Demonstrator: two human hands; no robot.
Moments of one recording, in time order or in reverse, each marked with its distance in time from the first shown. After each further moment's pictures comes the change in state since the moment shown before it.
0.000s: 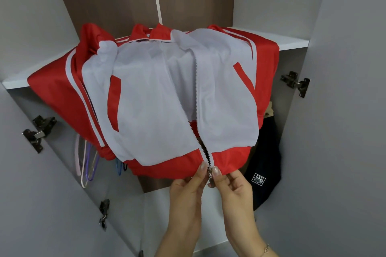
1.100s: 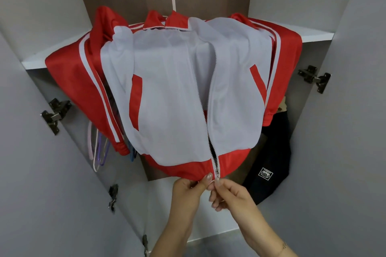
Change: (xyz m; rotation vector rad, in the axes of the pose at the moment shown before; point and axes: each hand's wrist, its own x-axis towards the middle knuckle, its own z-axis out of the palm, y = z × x) left_hand 0.009 -0.007 -0.057 0.625 0.060 -0.022; right_hand -0.003 0.024 -0.017 -0.353 -0.336 0.386
